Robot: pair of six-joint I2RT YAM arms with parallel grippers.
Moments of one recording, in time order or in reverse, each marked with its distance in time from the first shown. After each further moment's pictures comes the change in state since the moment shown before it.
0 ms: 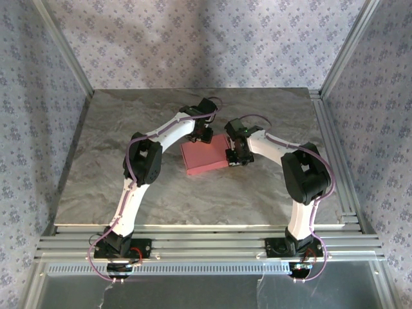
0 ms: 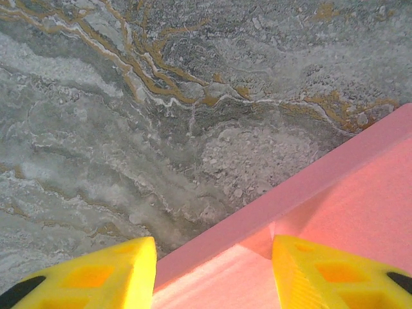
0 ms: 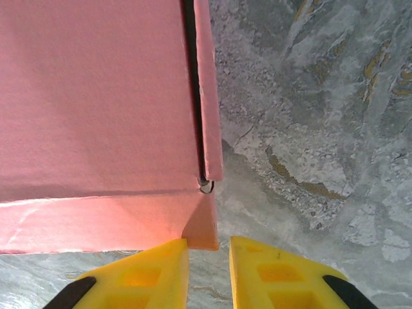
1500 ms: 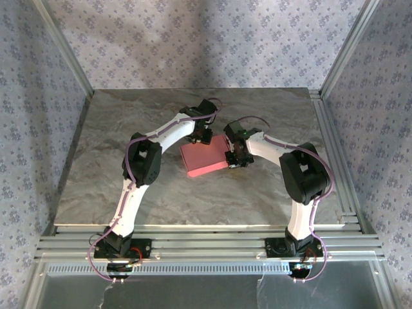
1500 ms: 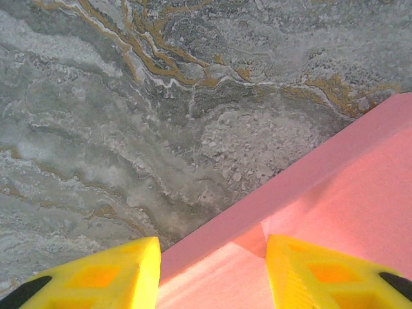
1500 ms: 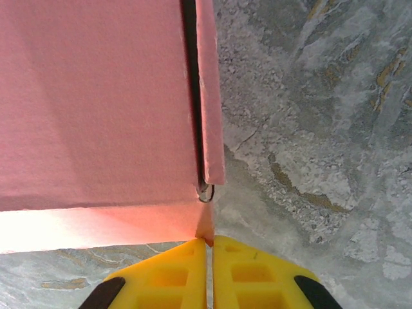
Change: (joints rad) left arm -0.010 -0.021 -0.031 -0.003 0.000 -0.027; right arm 0.014 0.011 -0.024 0.037 0.026 -0.053
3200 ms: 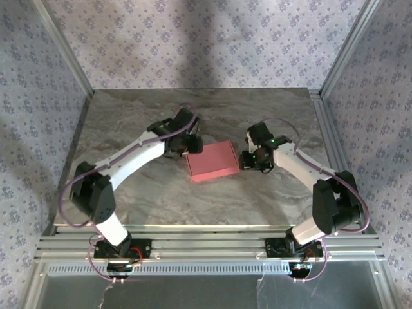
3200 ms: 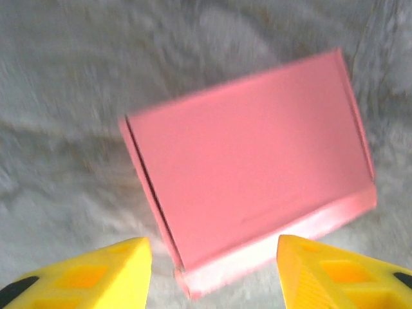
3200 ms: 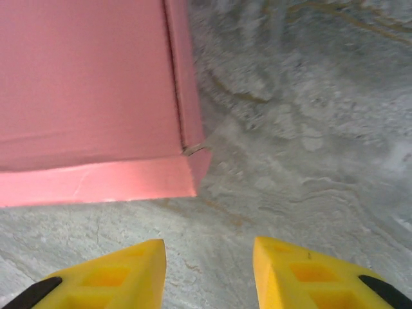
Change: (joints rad) left arm -0.062 -0.679 -0.627 0.123 0.085 -0.337; right arm -0.141 -0.368 -0.223 -0.003 -0.150 0.064
